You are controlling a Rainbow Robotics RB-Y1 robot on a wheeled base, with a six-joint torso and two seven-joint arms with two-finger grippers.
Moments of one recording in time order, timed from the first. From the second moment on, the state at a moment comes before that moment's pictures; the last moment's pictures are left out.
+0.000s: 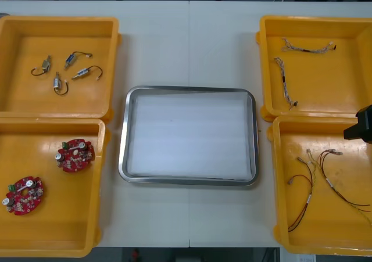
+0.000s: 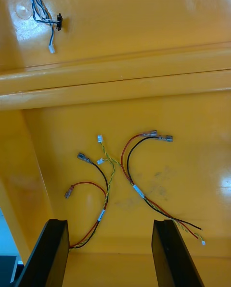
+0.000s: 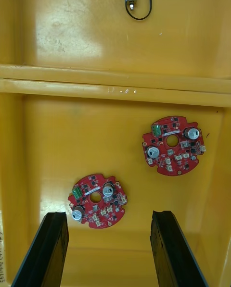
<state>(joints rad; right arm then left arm) -0.23 -0.78 -0.29 -2.10 -0.96 1.92 1.12 0.04 0.97 0.50 -2.32 1.05 1.77 -1.12</state>
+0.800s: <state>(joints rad) -0.06 -0.91 -0.26 -2.10 -1.07 1.81 1.30 0.05 0.97 0.50 -2.32 1.06 1.77 -1.12</state>
